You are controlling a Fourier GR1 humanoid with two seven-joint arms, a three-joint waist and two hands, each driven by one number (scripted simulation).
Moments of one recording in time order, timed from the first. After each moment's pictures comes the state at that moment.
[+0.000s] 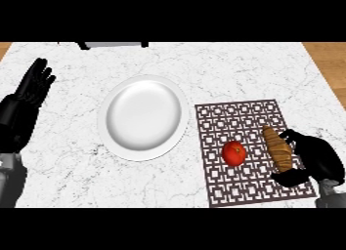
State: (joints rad) left arm -0.22 0.35 0.08 -1.60 0.10 -0.01 0.10; right arm -0.06 -0.42 0.15 -1.38 0.92 0.08 0.27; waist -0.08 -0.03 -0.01
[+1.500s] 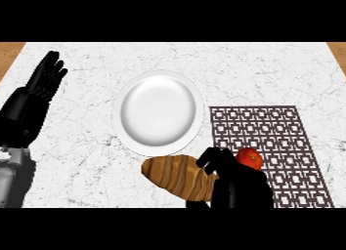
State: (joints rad) left arm -0.27 0.32 0.05 -1.63 0.10 -0.03 0.12; right arm -0.20 -0.03 0.83 -2.03 1.49 -0.02 1.18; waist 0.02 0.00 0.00
